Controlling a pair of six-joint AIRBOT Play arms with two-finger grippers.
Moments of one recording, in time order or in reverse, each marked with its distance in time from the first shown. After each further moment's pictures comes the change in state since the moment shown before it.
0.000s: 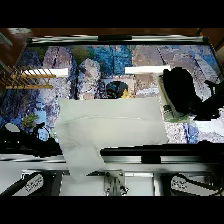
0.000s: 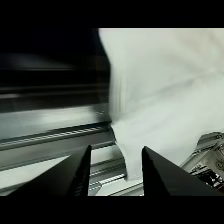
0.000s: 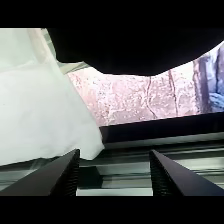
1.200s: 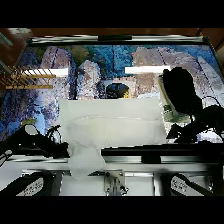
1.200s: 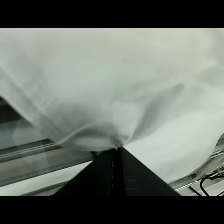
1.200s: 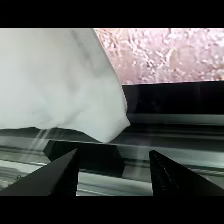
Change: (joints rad) left arm -0.328 0.005 -0.046 -0.044 0.141 -0.126; right arm -0.005 0.128 -0.510 0.130 0.172 -0.106
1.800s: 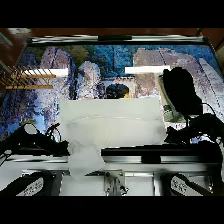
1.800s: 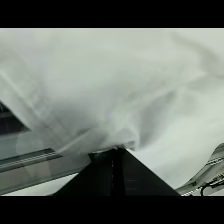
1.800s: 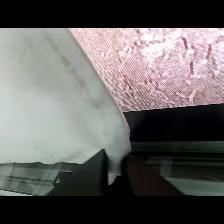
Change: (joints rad) left arm 0.000 0.002 0.013 -0.001 0.026 0.006; right arm 0.002 0.012 -0.131 0.069 0.160 0.047
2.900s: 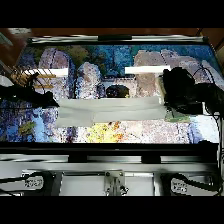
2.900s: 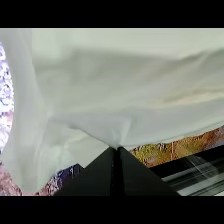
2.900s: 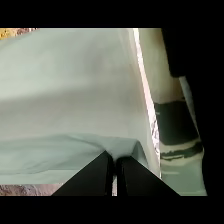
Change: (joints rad) left arm 0.144 -0.378 0.861 -0.046 -0.085 0.062; right arm 0.204 -0.161 0.482 0.019 0.236 0.020
